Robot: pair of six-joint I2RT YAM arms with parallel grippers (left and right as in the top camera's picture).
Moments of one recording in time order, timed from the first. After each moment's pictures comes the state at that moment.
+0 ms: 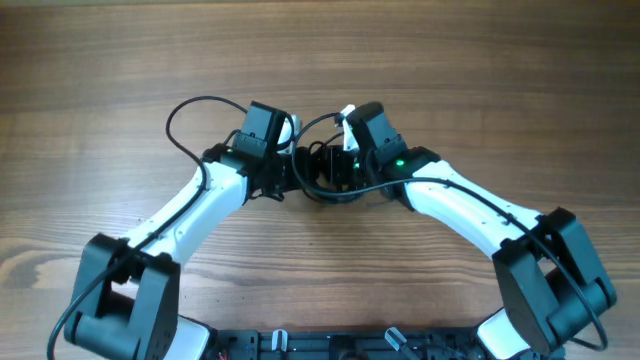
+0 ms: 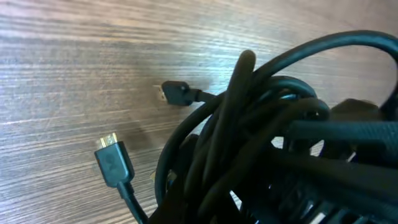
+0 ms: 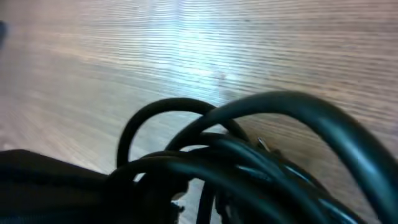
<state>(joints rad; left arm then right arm) -0.39 1.62 0.96 -0.44 0.42 -0.54 0.57 1.72 1.01 -0.19 -0.32 0.53</state>
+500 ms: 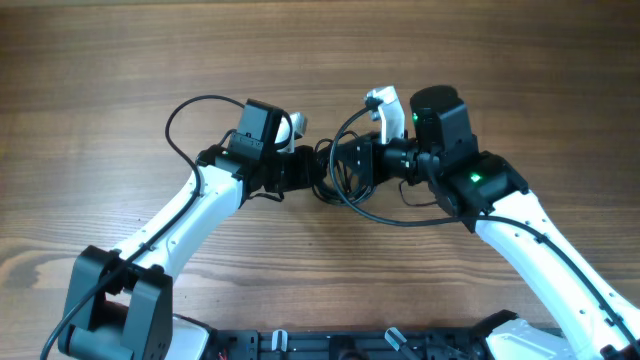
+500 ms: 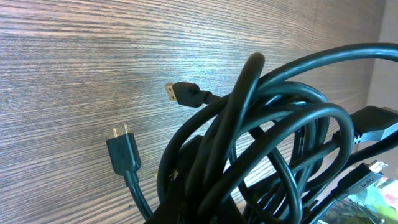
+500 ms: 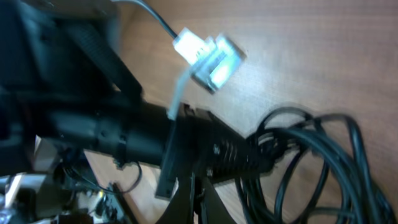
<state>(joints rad) -0.39 1.58 0.96 -0.44 0.52 -0.54 0.46 1.34 1.03 -0.41 -0.59 0.40</state>
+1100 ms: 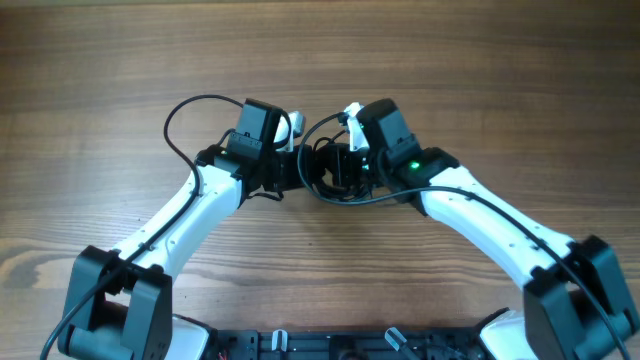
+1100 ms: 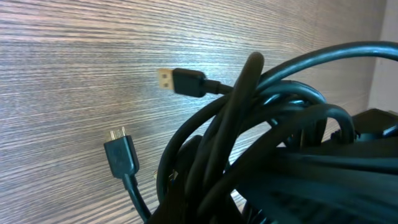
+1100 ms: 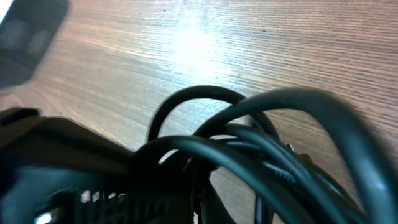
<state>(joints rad) -0.38 1.58 0.96 -0.43 0.52 -0.54 0.56 1.59 1.01 -0.29 -0.34 0.45</state>
